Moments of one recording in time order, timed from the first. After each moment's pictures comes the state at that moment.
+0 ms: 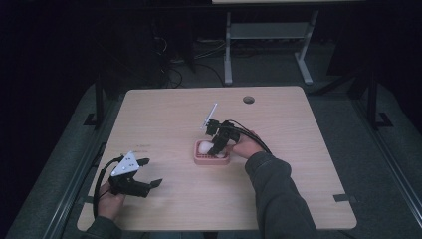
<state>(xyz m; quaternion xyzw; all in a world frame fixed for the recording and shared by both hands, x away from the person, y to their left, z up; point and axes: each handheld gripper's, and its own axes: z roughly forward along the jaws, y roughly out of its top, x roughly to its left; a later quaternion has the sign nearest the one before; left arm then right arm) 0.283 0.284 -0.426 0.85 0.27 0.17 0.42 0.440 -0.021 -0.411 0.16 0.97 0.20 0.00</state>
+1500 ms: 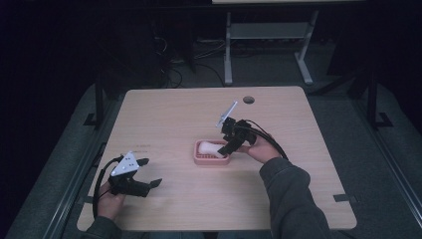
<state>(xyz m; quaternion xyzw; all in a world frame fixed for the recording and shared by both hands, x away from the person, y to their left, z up) 0.283 0.286 -0.428 0.85 0.27 0.17 0.42 0.419 -0.066 -0.389 0.18 0.95 0.25 0.03</state>
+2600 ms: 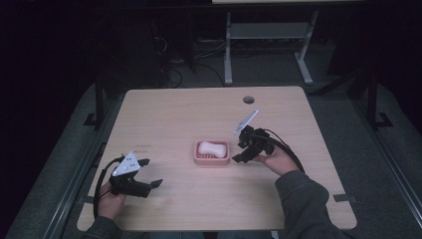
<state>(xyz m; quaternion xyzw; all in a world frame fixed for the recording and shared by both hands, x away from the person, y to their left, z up) 0.284 0.284 -0.429 0.85 0.27 0.17 0.41 0.390 -0.113 -0.397 0.21 0.94 0.26 0.04</state>
